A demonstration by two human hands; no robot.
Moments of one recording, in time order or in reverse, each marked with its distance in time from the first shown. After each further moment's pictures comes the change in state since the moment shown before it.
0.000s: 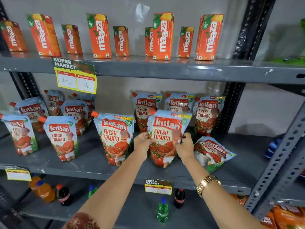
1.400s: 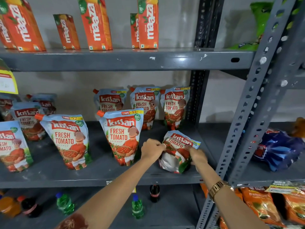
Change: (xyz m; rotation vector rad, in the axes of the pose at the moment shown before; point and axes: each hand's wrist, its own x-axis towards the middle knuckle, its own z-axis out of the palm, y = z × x) left_hand -0.049 -0.056 0.140 0.805 -0.214 0.295; right_hand 0.039 0.097 -0.156 -0.064 0.101 0.513
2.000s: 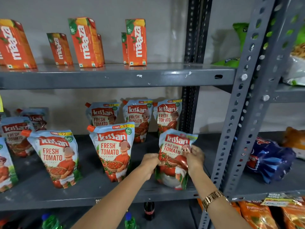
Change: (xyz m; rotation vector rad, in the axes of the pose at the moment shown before) left_hand 0.006 0.016 0.016 -0.625 -0.283 -0.309; right_hand 0.004 -0.025 -0.008 0.411 0.096 -0.134
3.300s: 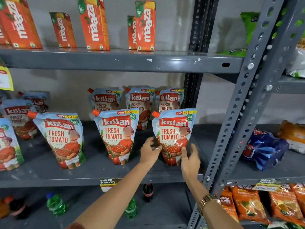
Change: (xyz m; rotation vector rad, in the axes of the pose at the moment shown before) left_hand -0.019 -0.023 -0.007 0.225 0.225 0.344; right_hand -0.055 0.047 -0.013 -0.260 0.023 -0.317
